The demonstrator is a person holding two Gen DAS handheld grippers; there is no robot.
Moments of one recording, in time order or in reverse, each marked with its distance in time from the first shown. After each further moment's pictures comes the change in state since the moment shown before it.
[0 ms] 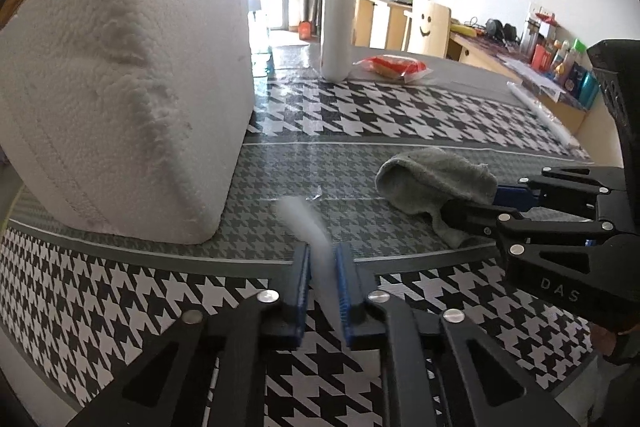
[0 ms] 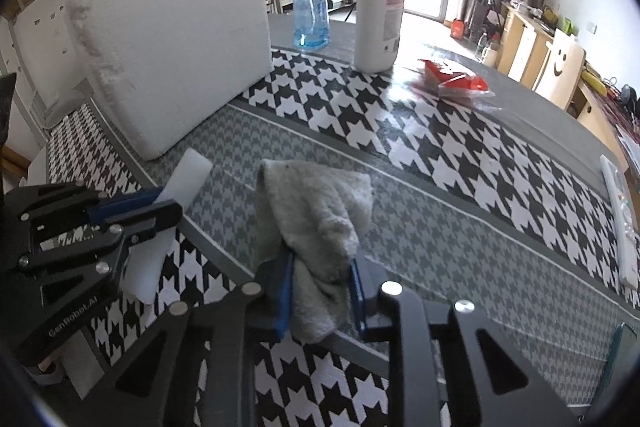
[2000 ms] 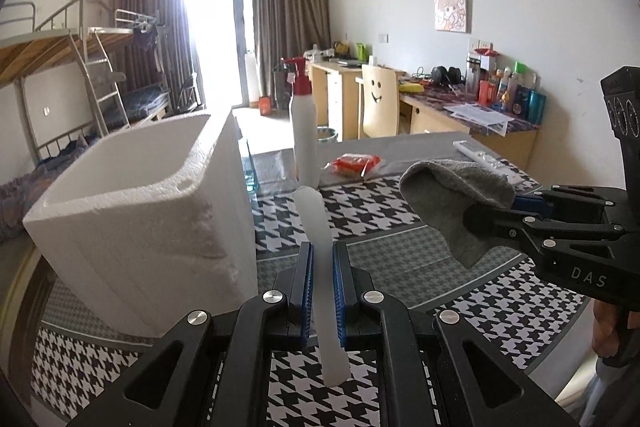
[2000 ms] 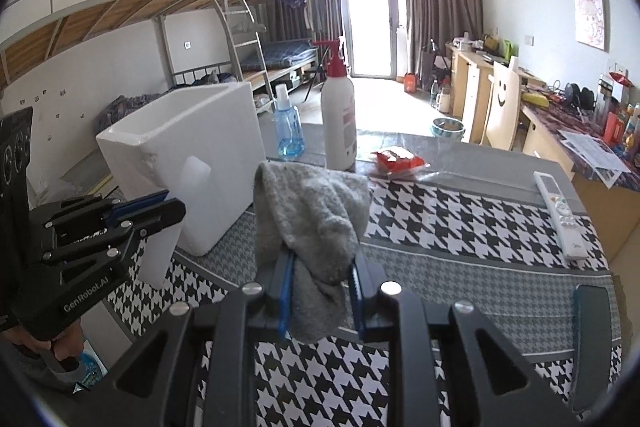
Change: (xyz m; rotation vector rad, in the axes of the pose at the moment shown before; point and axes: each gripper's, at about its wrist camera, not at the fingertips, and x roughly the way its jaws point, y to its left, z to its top) left arm -0.080 0.006 0.035 0.181 -0.269 -0.087; right arm -0.101 0.012 0.003 0.167 -0.302 -0.090
